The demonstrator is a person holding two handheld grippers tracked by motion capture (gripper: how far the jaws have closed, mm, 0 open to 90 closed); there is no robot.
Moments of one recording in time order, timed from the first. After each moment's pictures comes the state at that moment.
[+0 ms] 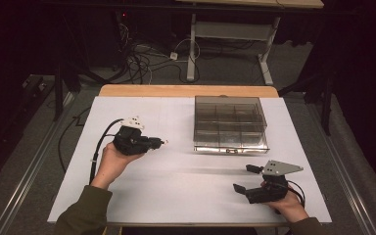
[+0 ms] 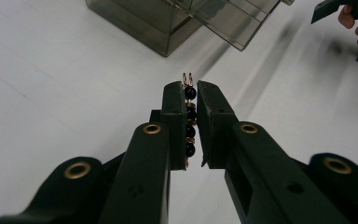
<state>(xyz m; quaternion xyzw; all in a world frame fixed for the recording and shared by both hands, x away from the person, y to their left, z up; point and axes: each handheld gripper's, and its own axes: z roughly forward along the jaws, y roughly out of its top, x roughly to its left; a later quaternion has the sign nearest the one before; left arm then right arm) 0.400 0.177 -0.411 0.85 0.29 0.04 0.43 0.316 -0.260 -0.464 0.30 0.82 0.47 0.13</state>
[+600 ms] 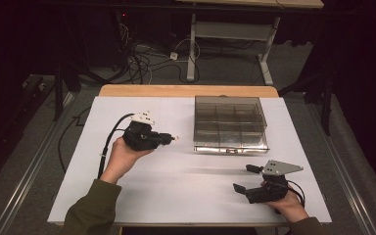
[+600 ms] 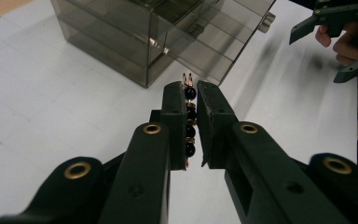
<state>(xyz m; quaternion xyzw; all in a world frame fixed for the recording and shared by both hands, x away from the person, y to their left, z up) 0.406 0.150 -0.394 0.85 0.26 0.04 0.45 0.317 -0.260 -0.464 0.30 0.82 0.47 0.13</state>
